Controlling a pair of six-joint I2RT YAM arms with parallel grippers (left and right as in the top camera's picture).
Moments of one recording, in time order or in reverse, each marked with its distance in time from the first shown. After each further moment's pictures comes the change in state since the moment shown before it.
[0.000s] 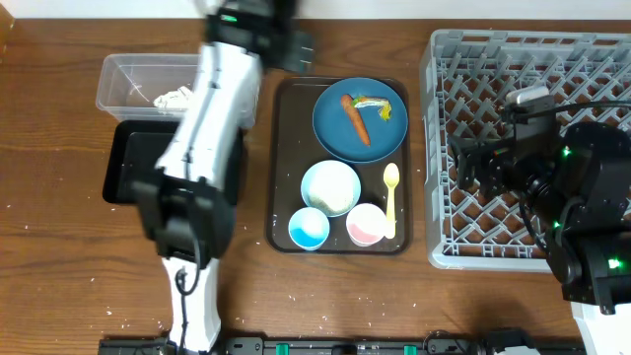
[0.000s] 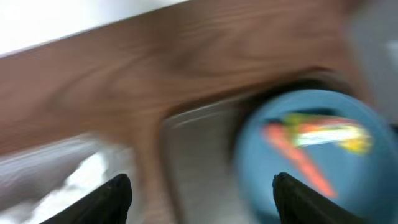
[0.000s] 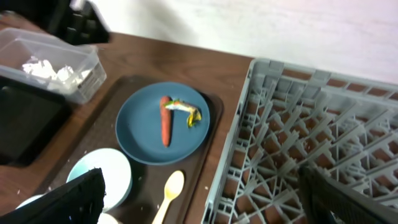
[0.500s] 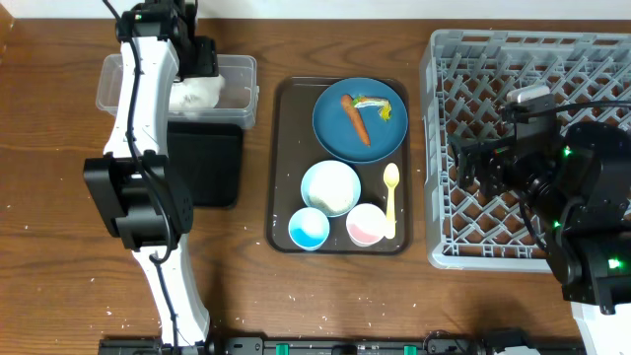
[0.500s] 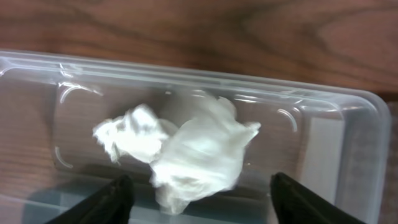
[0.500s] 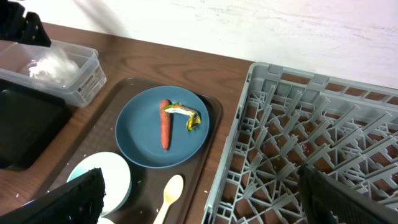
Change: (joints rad) left arm 0.362 0.059 -0.018 -0.088 -0.116 -0.064; right arm 0.000 0.000 0.000 0.023 0.000 -0.001
